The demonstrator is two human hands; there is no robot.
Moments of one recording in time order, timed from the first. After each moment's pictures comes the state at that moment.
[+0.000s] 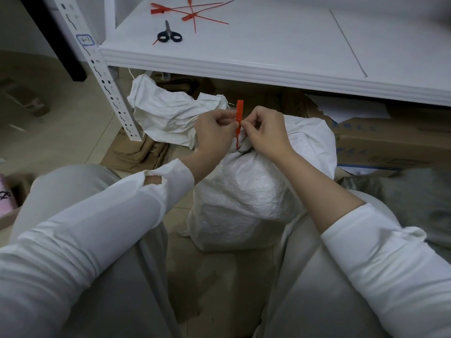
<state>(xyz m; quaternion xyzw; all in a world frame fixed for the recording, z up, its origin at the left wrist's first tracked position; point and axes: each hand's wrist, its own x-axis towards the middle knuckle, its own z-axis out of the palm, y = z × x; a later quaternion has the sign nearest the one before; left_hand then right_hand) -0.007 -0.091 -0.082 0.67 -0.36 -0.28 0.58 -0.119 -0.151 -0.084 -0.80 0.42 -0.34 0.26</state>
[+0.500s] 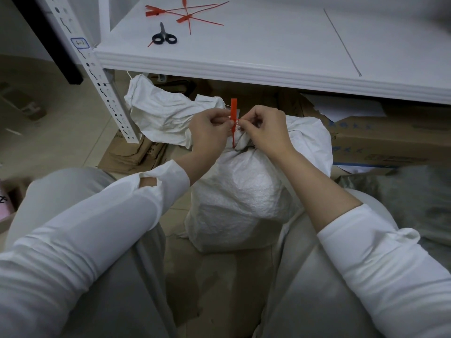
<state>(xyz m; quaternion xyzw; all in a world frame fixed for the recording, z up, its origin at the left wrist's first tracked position) -0.004 -0.092 -0.082 0.66 -0.37 -0.28 0.59 -0.127 -0.154 -0.078 -0.79 0.42 -0.35 0.27</state>
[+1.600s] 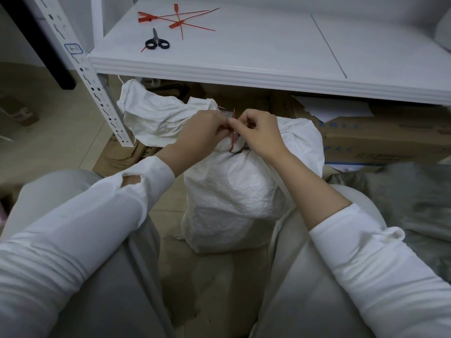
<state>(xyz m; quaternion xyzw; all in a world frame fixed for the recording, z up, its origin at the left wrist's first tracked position) 0.018 -0.088 -0.065 0.62 -0.73 -0.02 0.27 -0.134 -0.144 -0.074 -0.77 0.41 -0.36 0.33</state>
